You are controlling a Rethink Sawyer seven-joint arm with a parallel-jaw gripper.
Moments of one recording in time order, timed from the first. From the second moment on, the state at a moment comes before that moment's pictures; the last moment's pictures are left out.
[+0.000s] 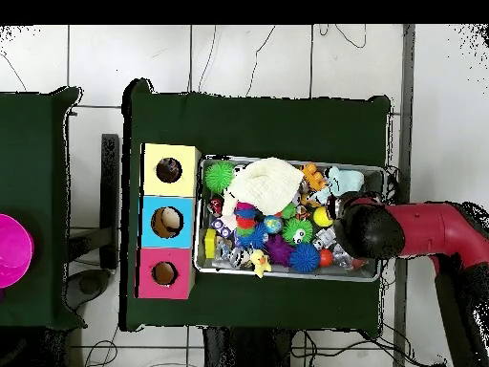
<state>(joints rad) -0.94 -0.77 0.64 1.68 -0.80 0.67 1.69</state>
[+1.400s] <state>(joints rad) -0.80 -0.72 0.62 1.78 -0.56 0.18 1.69</state>
